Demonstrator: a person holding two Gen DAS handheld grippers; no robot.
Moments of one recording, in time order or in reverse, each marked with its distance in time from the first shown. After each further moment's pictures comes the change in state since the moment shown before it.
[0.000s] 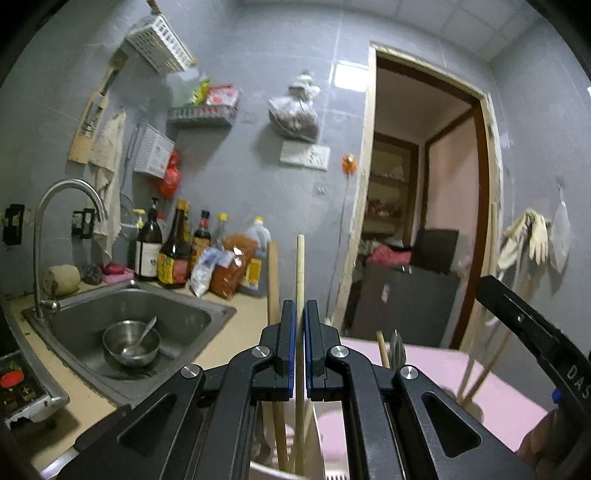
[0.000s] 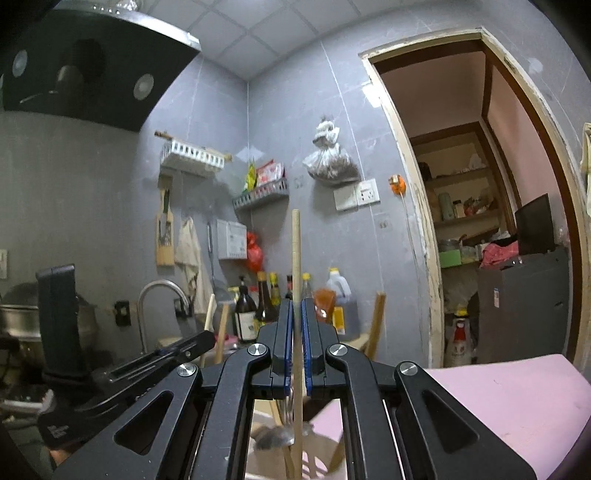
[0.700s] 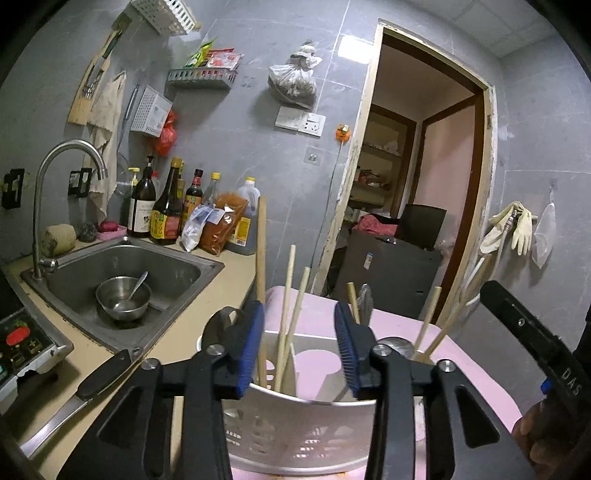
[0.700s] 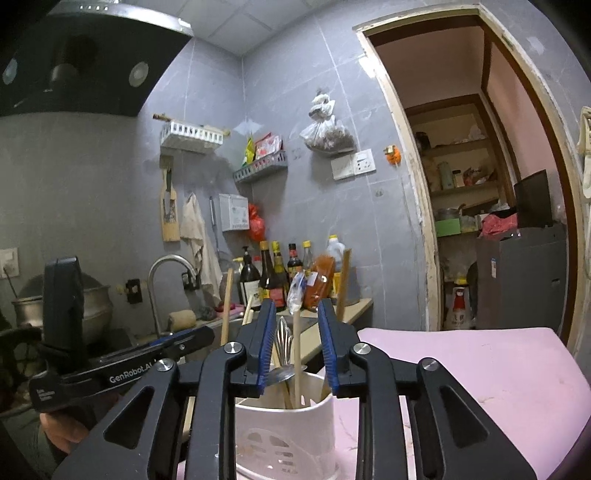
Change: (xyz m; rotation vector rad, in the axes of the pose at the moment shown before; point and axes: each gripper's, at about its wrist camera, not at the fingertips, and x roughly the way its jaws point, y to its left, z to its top) left arm -0.034 -0.006 -0.005 -0.076 0.133 -0.054; right arm -0.043 -0.008 0.003 0.033 0.089 0.008
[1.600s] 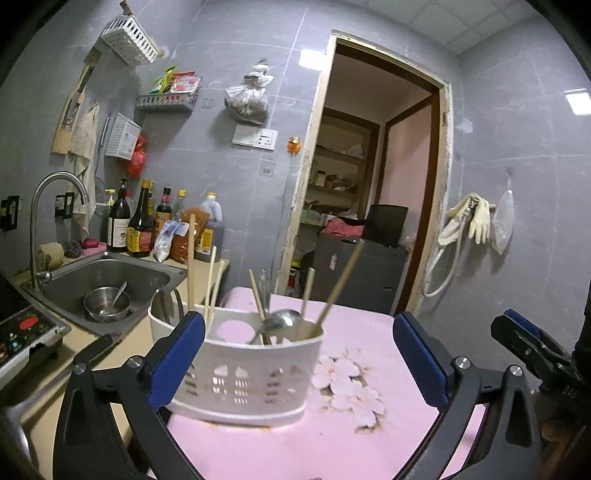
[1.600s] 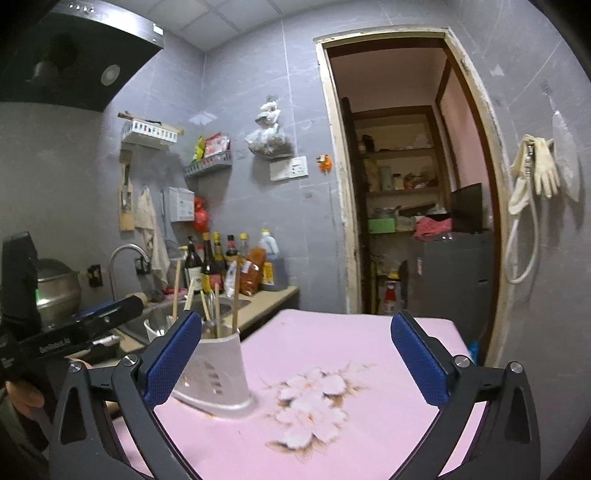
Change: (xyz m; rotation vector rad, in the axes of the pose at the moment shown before) left arm -0.075 -0.077 -0.014 0.075 -0.027 -0.090; right arm -0.127 -0.022 0.013 -0.049 0.075 -0.255
